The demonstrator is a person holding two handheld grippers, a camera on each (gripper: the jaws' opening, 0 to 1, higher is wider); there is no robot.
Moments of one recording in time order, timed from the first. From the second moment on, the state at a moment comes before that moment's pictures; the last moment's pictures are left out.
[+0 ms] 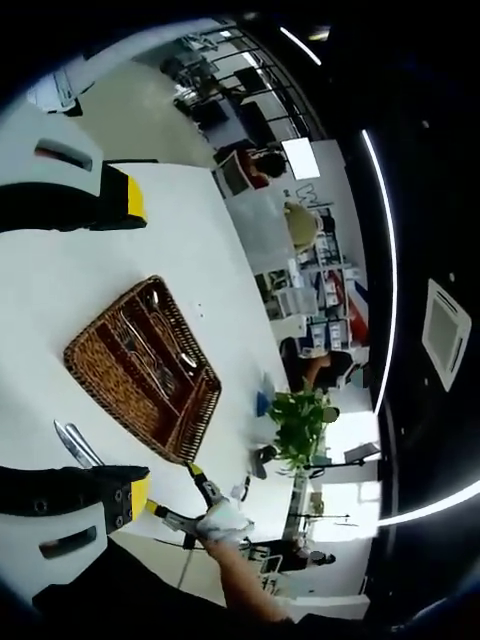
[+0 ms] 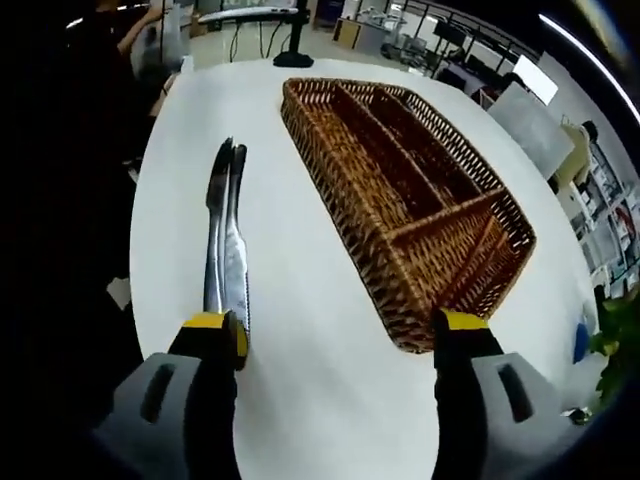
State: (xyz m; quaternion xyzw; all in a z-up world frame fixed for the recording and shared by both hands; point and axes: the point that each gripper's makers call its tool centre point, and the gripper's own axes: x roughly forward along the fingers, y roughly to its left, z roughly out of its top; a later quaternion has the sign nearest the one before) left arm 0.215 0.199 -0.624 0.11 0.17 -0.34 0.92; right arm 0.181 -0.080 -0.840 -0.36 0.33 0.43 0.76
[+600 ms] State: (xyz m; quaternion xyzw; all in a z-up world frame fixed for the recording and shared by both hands) left arm 0.206 0.202 -0.619 0.10 0.17 -0.32 0.93; right arm 0.173 -0.071 -0.864 -0.34 0.36 0.43 0.75
